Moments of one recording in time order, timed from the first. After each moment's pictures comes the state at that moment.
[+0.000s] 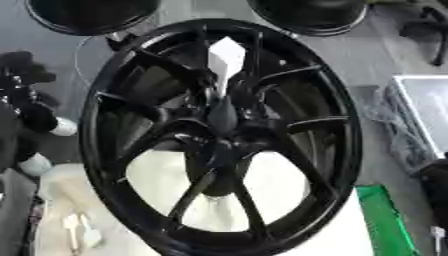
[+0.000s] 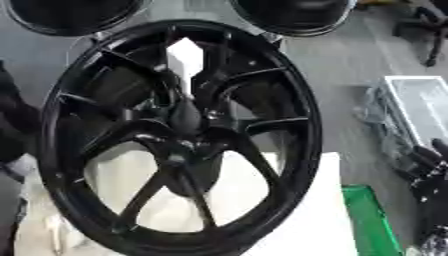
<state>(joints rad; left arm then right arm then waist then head) -0.23 0.35 0.06 -1.91 0.31 0.02 0.01 0.11 -0.17 -0.13 -1.91 -0.21 -0.03 -0.41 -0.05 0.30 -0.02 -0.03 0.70</state>
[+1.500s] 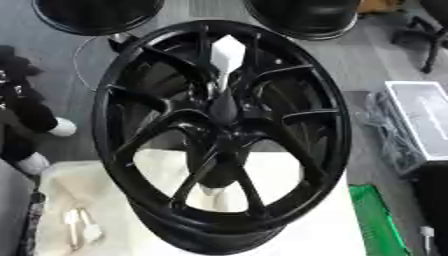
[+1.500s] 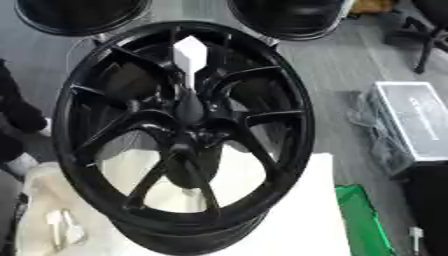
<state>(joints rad) -0.19 0.40 0.05 -1.92 0.36 0.00 -0.01 0.03 -0.73 -0.17 -1.77 -0.48 -0.01 -0.58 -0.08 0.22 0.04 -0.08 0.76</state>
